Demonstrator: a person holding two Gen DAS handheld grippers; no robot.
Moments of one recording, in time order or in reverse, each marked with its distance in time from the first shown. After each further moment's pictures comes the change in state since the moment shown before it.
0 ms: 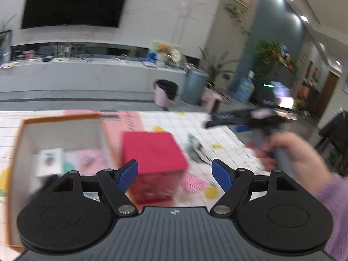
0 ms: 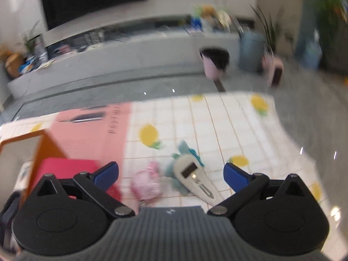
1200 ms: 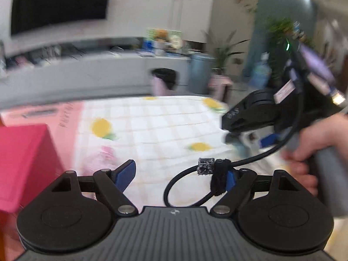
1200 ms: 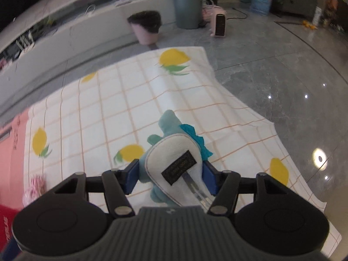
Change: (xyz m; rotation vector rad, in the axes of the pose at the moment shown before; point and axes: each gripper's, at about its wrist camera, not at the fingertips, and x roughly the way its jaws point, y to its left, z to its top) left arm 0.236 -0.152 -0.032 0.064 0.024 0.123; right arm 0.073 -0.180 0.005 0.248 0.147 -0.192
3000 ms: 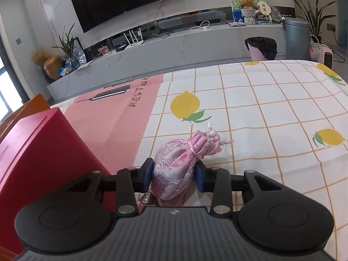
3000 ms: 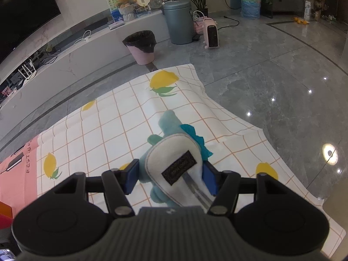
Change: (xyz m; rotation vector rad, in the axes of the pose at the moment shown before) left arm 0.090 0.018 0.001 0.002 0.148 0.627; right arm -0.033 -0.022 -0.001 0.070 -0.076 0.041
